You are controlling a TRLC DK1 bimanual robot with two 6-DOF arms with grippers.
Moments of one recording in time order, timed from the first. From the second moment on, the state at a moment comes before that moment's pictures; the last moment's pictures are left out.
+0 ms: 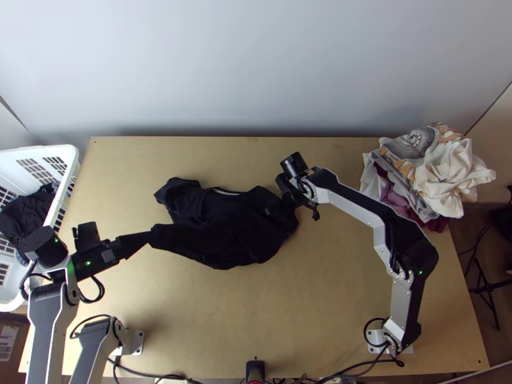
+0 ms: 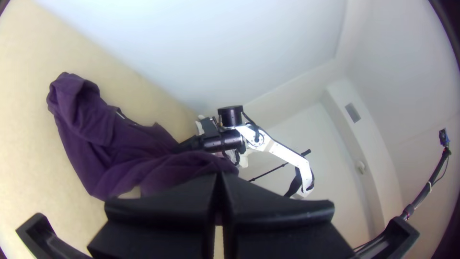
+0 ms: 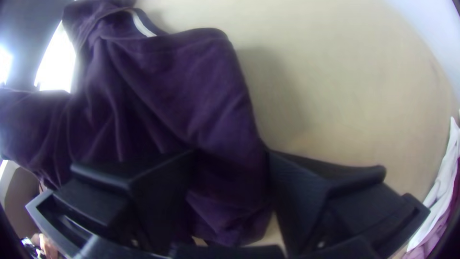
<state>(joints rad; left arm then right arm) 0.31 0.63 0.53 -0.25 1.26 -0.60 0.58 2.02 1.51 -0.63 -0.17 0.05</state>
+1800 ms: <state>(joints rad) 0.34 0.58 0.47 -0.25 1.26 -0.59 0.42 2.02 1.59 -0.58 -0.06 0.11</state>
